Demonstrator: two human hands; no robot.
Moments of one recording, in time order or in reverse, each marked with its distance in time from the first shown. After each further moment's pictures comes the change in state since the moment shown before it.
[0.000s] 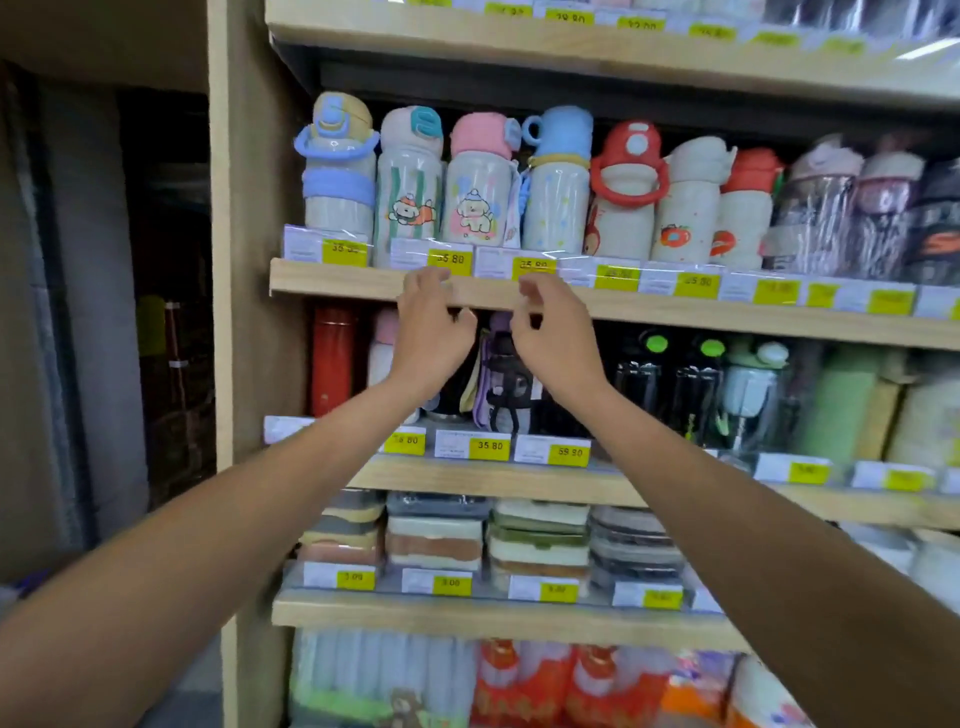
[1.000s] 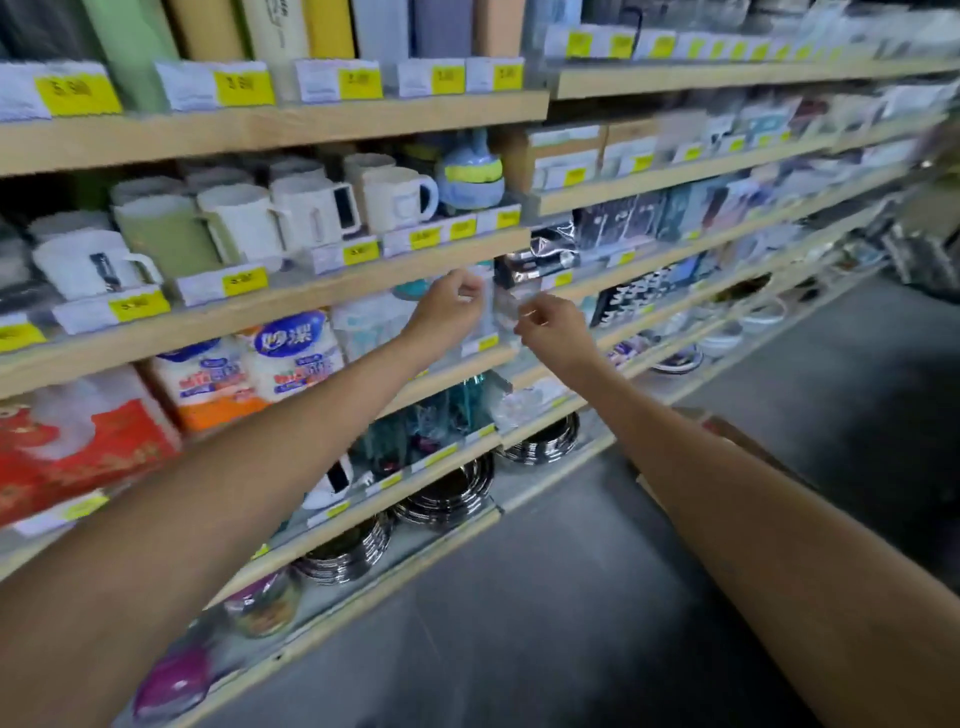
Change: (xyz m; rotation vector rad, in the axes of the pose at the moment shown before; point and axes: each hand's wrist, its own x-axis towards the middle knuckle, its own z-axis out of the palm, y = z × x) left_hand -0.435 0.336 0.502 -0.435 -1.036 -0.250; right_hand -0.410 0.371 -0.522 -0.301 -0.138 1.033
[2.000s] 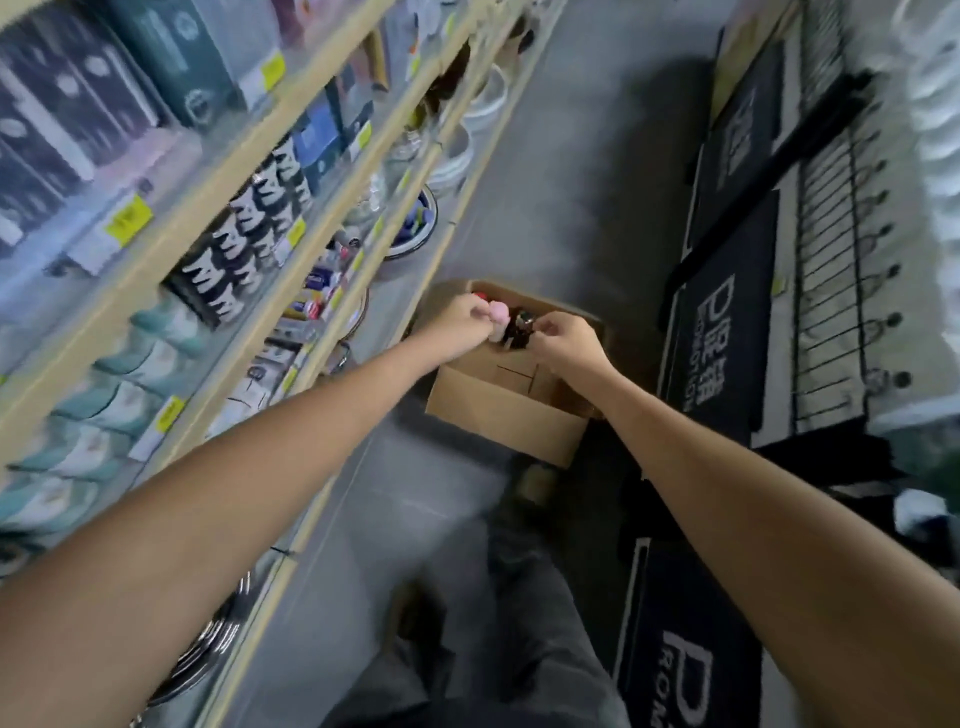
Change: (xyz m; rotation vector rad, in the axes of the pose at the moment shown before) left_hand 0.259 0.071 0.648 0.150 -0.983 -0.047; right_hand 0.147 0.510 -0.314 0.020 0.280 0.849
